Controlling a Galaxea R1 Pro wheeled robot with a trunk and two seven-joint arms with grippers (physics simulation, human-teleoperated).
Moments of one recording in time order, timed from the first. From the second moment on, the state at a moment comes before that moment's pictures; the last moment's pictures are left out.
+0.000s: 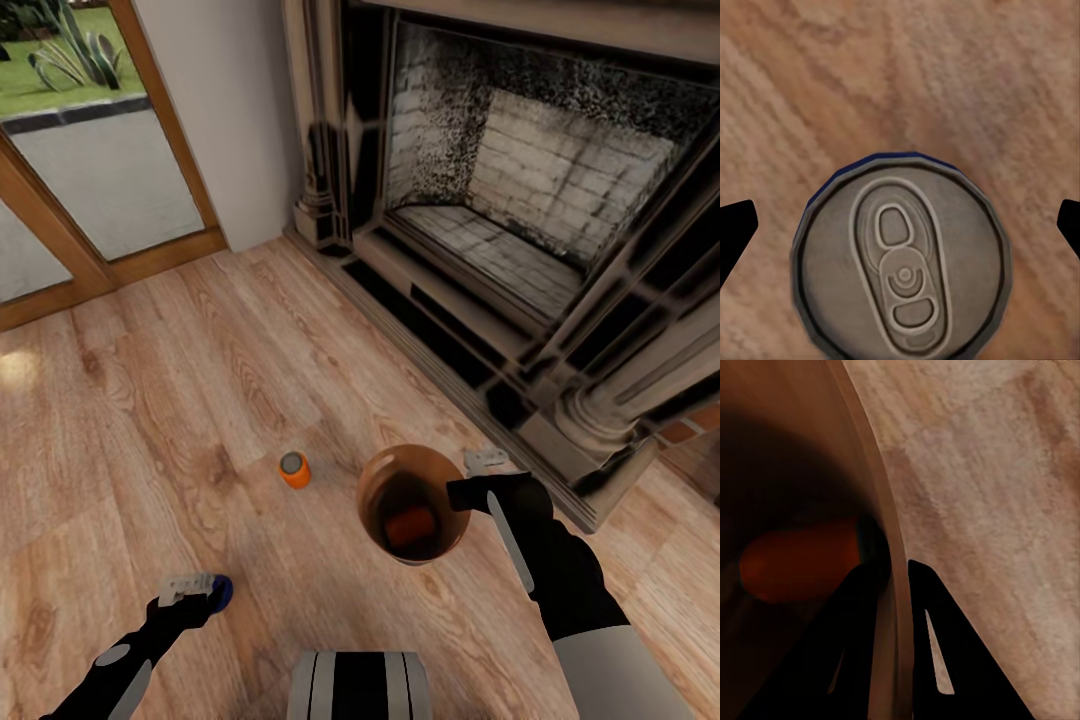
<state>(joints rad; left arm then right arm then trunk) -0.36 0.20 -0.01 -0.66 0.24 -0.04 -0.16 -0.60 -0.02 0.12 -1.31 0.02 1.00 0.06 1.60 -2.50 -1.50</state>
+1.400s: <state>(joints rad) -0.36 0.20 -0.01 -0.66 0.24 -0.04 -0.16 -0.60 -0.02 0.12 -1.32 0.02 1.00 0.06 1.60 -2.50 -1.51</state>
